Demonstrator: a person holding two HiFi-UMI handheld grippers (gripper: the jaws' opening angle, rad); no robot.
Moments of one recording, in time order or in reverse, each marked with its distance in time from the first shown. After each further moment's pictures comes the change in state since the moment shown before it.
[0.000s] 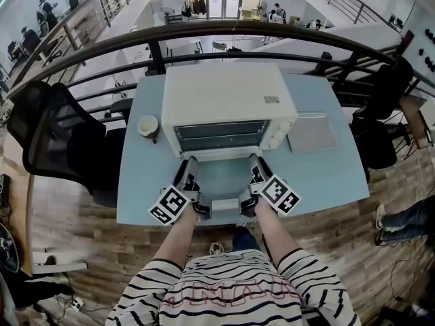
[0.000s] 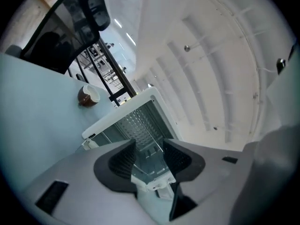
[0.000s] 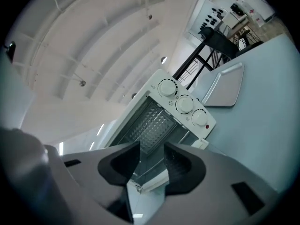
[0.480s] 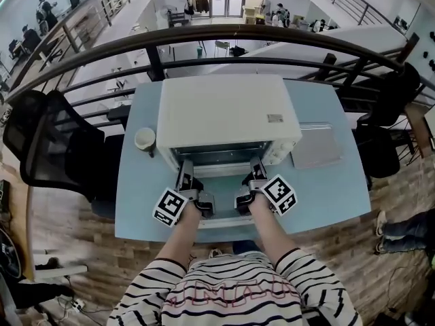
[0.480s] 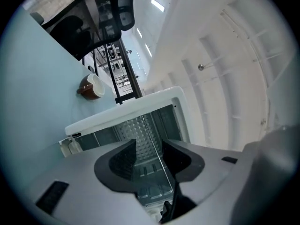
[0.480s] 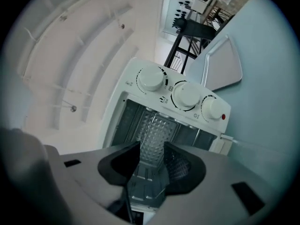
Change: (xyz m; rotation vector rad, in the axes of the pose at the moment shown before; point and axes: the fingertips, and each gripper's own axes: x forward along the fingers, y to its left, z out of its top) left arm 0.066 0.022 0.020 -0.211 -0.159 0.013; right arm 0.072 -0.008 0.030 0.284 -0.076 0.040
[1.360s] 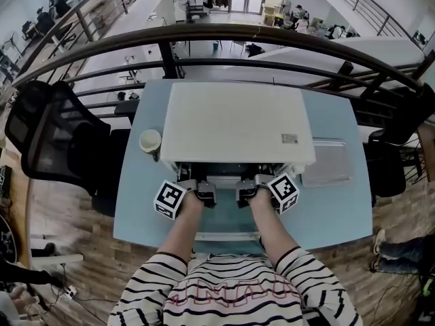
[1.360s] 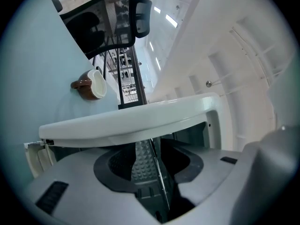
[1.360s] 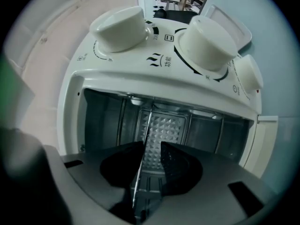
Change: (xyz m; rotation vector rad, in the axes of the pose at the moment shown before) left arm 0.060 0.020 0.038 -0.149 -0.169 0.017; right arm 0.081 0.005 0.006 0.211 -0.004 0.069
